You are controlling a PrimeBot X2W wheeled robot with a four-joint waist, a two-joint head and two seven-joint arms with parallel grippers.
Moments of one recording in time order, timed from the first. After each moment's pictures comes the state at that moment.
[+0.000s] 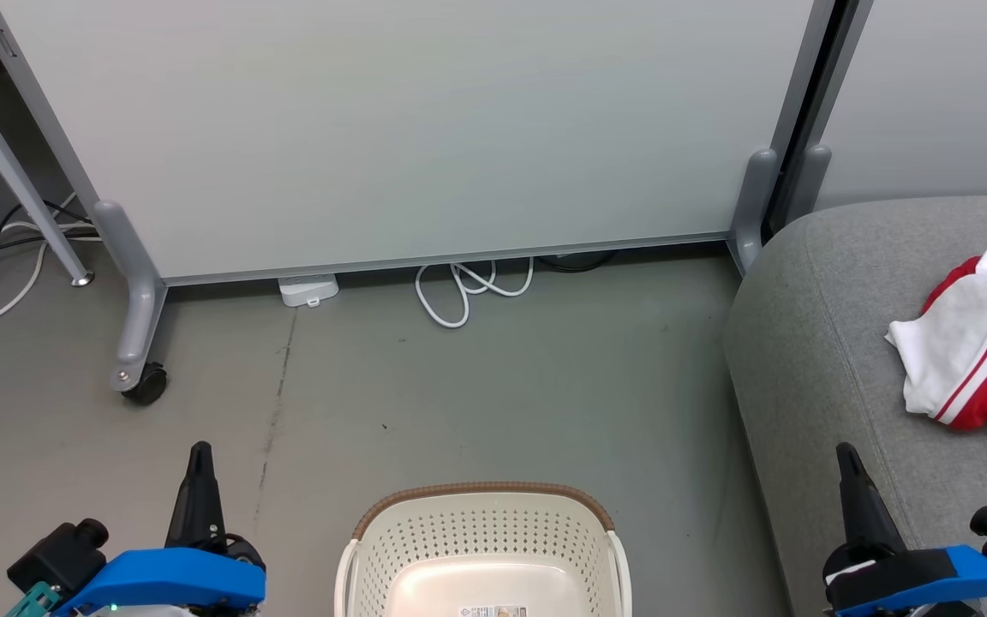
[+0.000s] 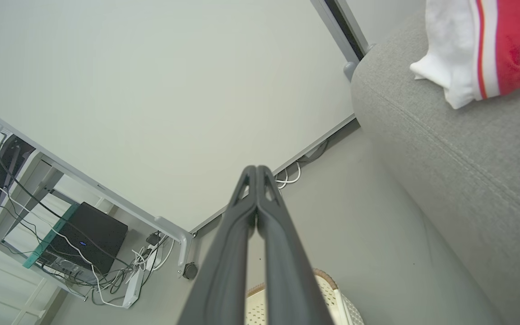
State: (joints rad) left arm -0.03 0.05 0.03 0.27 -0.73 -0.11 -0.10; right arm -0.02 -0.05 -0.06 0.27 0.74 0.13 -0.11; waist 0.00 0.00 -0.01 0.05
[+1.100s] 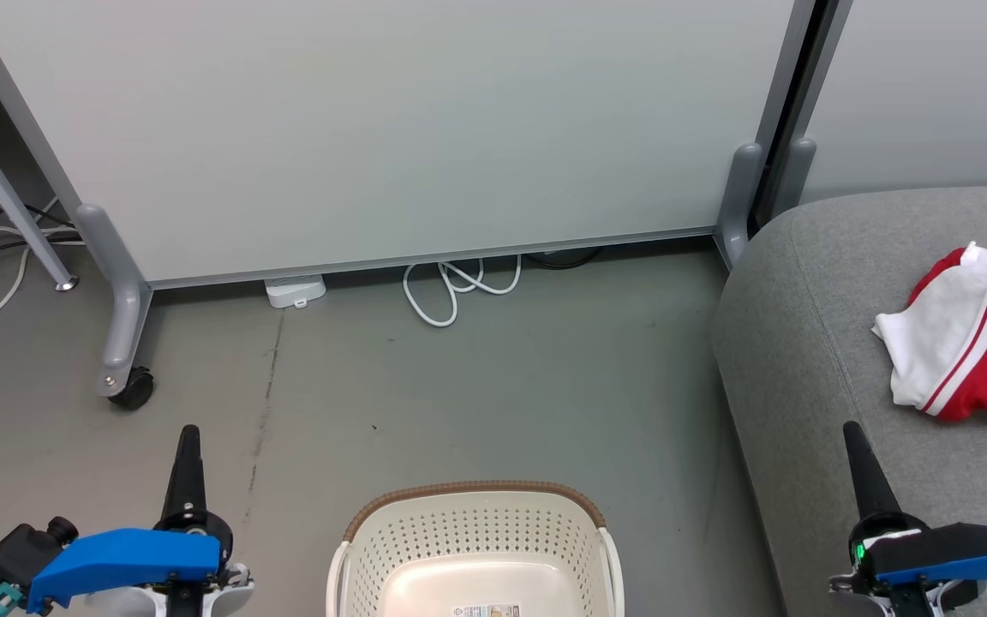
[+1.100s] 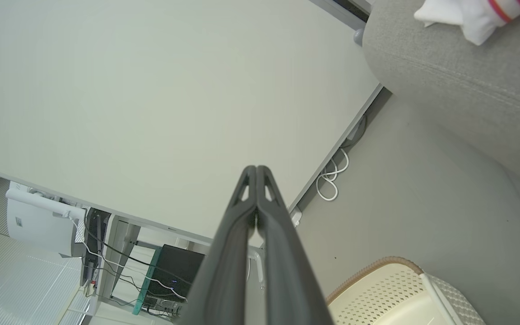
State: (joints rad) left arm -0.06 0.05 0.07 0.26 -1.14 -0.12 0.00; right arm -0.06 -0.05 -0.09 0.26 1.14 0.13 0.00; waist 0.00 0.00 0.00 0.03
